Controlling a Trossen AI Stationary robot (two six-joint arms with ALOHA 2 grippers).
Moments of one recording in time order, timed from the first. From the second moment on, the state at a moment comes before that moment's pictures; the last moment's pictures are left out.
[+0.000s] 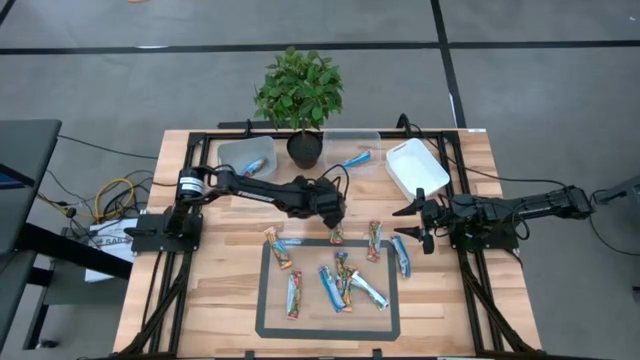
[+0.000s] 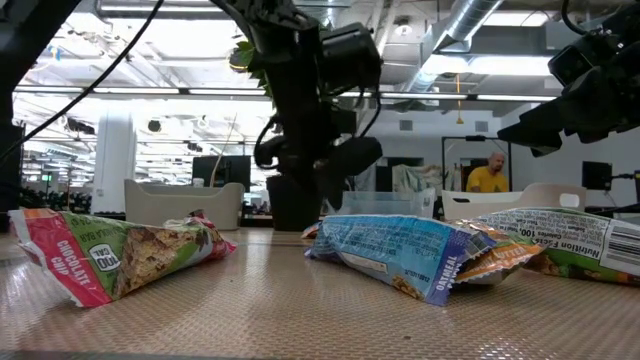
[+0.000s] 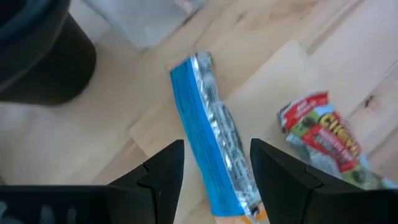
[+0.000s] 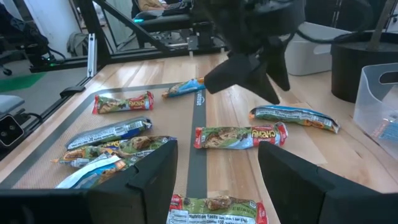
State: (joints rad) left arm 0.05 2.06 1.46 -0.57 -0.50 -0.66; right arm 0.10 0.26 0.00 0.03 0.05 0.09
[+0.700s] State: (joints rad) left arm 0.07 2.06 1.28 -0.30 -0.40 -0.68; right arm 0.10 0.26 0.00 0.03 0.05 0.09
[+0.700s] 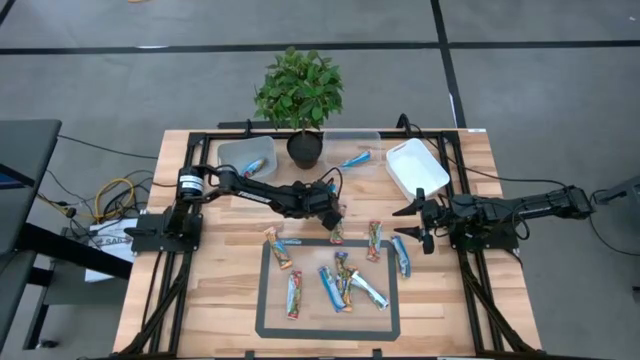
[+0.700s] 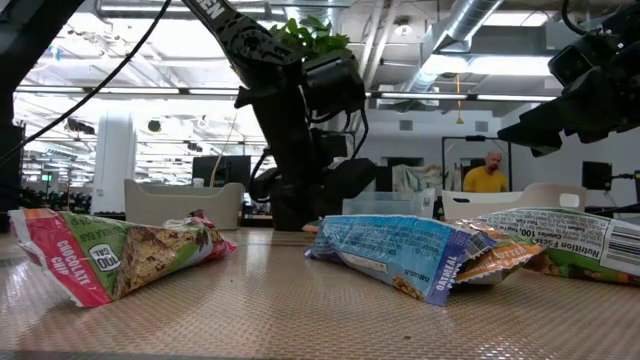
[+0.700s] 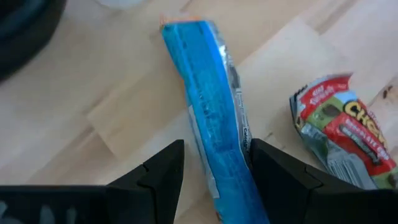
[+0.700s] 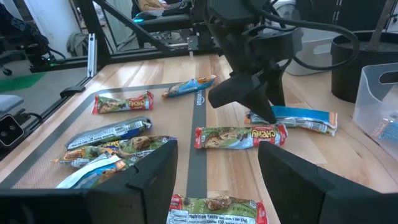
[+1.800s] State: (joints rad) left arm 0.07 2.03 1.26 0.29 -0.33 -0.18; right arm 0.10 0.26 0.00 0.03 0.05 0.09
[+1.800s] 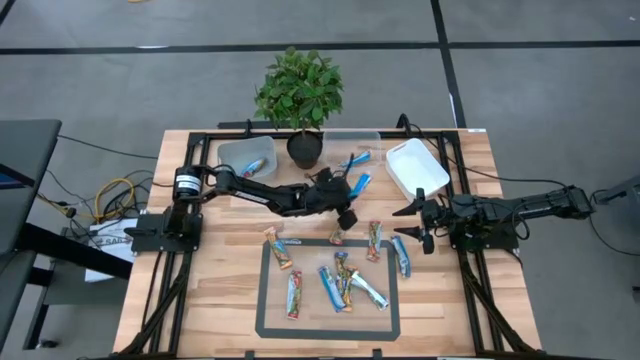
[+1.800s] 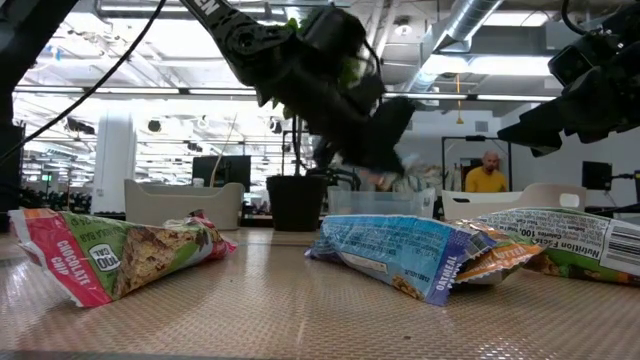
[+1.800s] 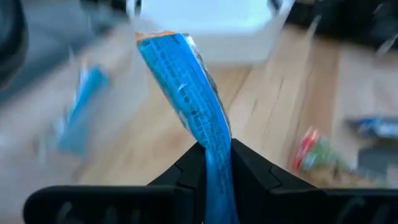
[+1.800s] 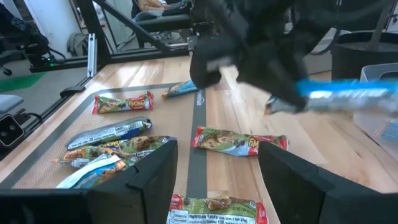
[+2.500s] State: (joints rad) left arm 0.21 2.03 1.43 0.16 -0.60 0.23; right arm 0.10 0.26 0.00 0.03 0.05 0.09
